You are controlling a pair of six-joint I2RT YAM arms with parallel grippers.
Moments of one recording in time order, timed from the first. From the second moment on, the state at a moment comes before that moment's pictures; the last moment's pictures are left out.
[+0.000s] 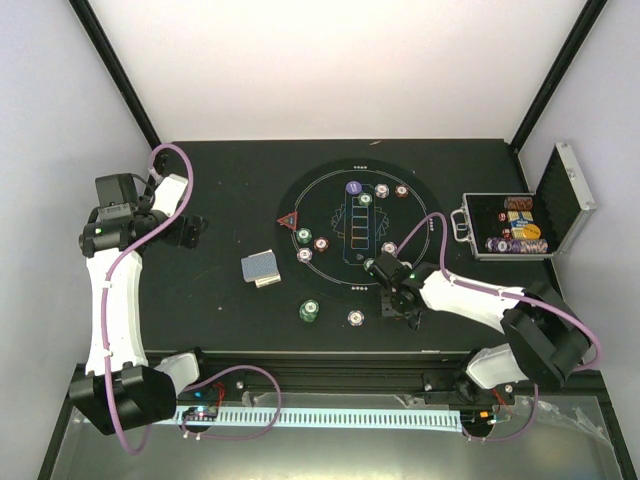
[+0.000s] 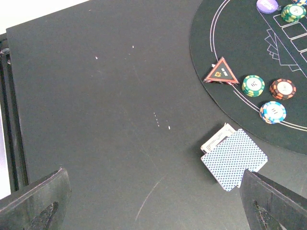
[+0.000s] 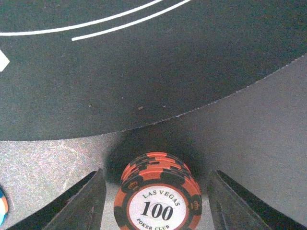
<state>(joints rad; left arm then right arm) 0.28 1.11 1.21 -0.95 0.42 0.48 0.77 1.41 0.69 -0.68 0.16 0.69</state>
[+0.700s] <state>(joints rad) 0.28 1.11 1.21 -0.95 0.42 0.49 0.77 1.42 0.72 -0.72 0.18 0.69</state>
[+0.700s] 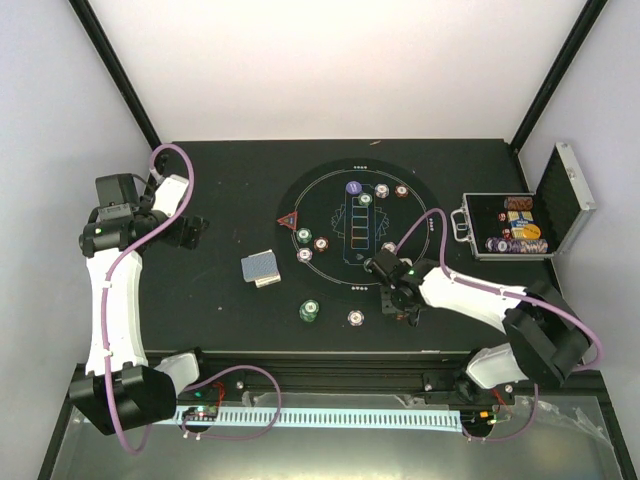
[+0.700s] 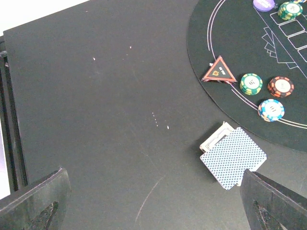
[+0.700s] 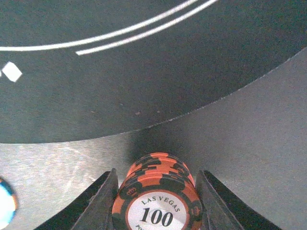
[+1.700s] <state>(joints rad) 0.28 1.17 1.17 -1.09 0.56 0.77 0.34 1.77 1.19 -0.74 0.15 0.44</state>
